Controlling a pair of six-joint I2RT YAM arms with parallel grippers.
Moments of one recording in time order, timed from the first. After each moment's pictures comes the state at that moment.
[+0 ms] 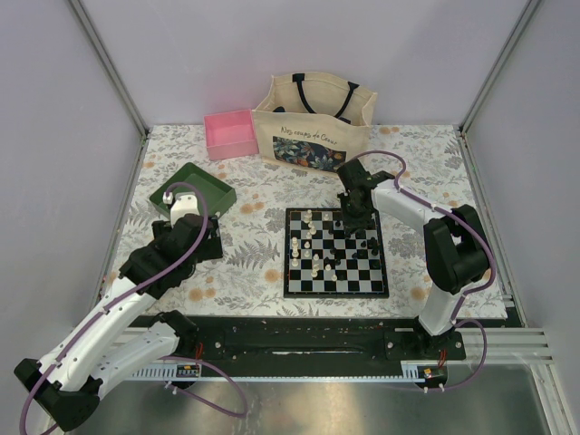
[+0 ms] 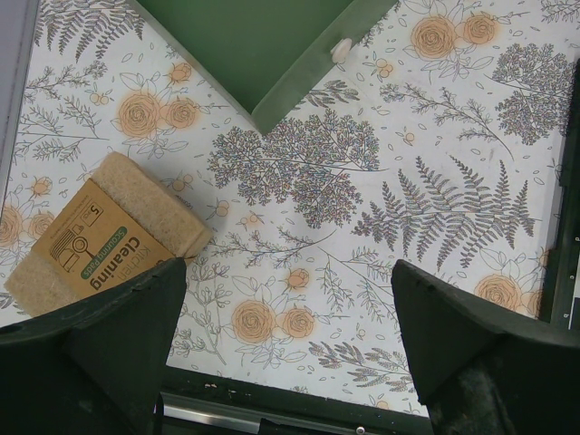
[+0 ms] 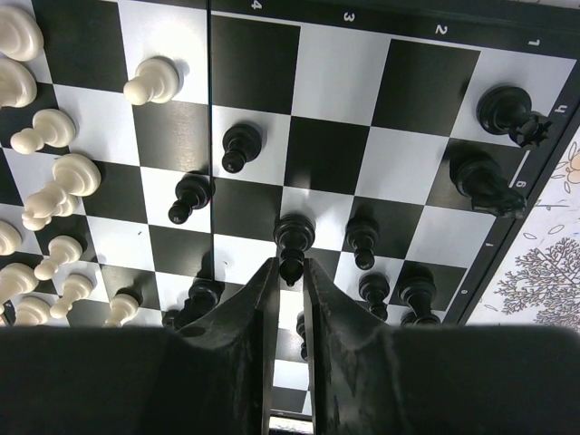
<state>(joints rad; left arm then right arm) -0.61 0.77 0.86 -0.95 -0.61 -0.52 0.48 1.79 1.27 -0.73 0.03 0.38</state>
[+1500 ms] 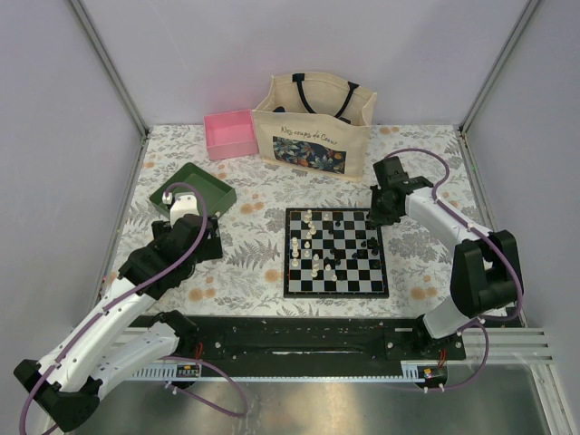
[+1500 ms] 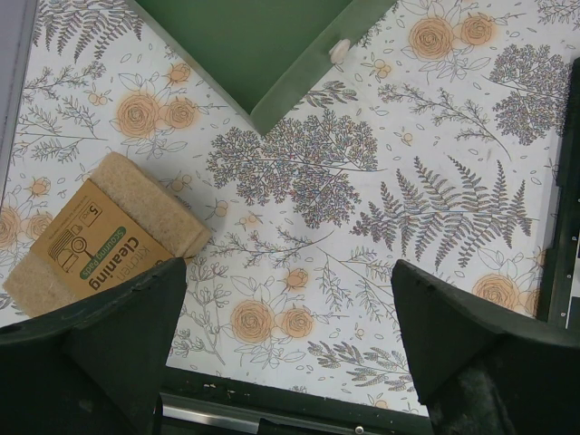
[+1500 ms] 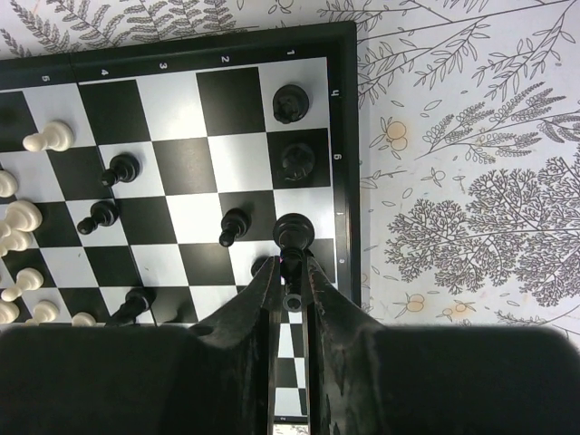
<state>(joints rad) -0.61 0.76 0.86 -0.95 -0.61 -0.52 0.31 1.56 1.12 -0.67 0.08 0.41</state>
